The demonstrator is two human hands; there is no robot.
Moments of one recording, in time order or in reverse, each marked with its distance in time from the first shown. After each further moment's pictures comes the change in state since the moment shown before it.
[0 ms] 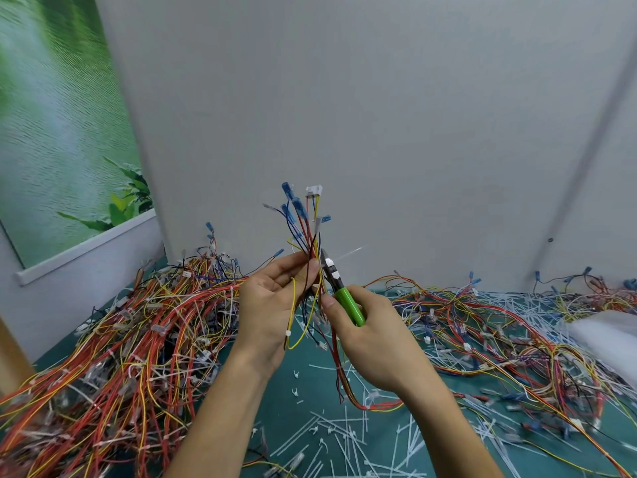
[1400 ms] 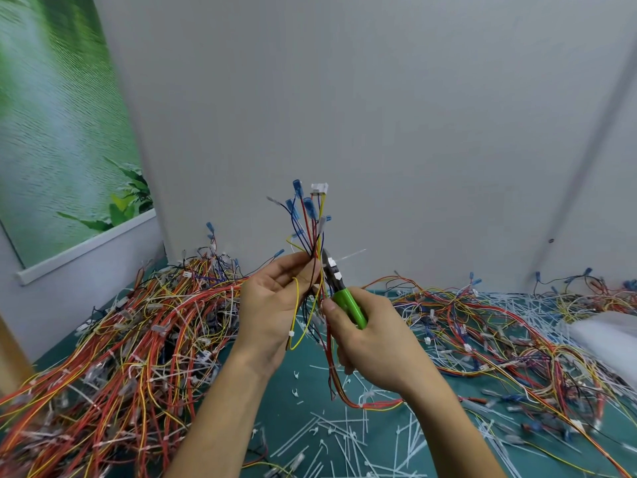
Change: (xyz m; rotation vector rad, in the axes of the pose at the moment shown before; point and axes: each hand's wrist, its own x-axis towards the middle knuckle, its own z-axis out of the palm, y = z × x) left_hand 0.000 0.001 0.001 -0.005 -0.016 0.002; right_hand -0.002 -0.002 -0.004 0.011 -0.064 0.030
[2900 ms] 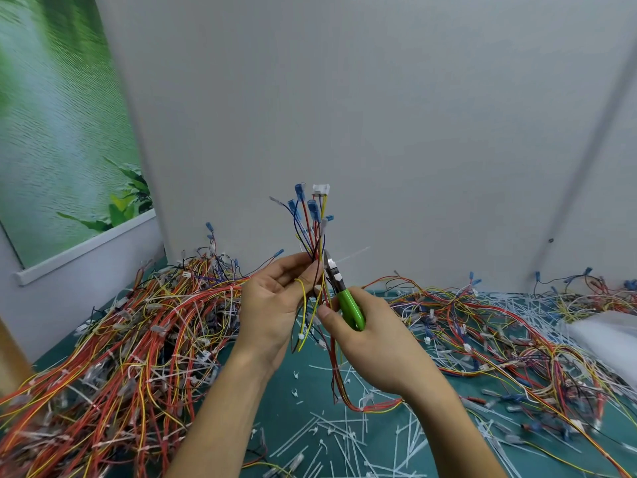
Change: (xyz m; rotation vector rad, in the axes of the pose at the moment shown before) left_hand -0.002 0.000 0.003 0.038 0.019 0.013; right_hand 0.002 0.005 0.001 -0.047 0.013 -0.022
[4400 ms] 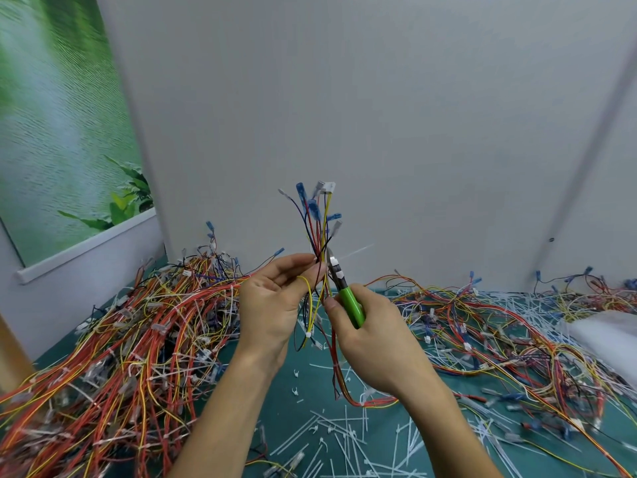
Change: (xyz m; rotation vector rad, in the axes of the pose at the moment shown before) left_hand 0.002 -0.006 -0.004 0.053 0.042 0.082; right_hand -0.001 -0.001 0.004 -0.045 0.072 -0.014
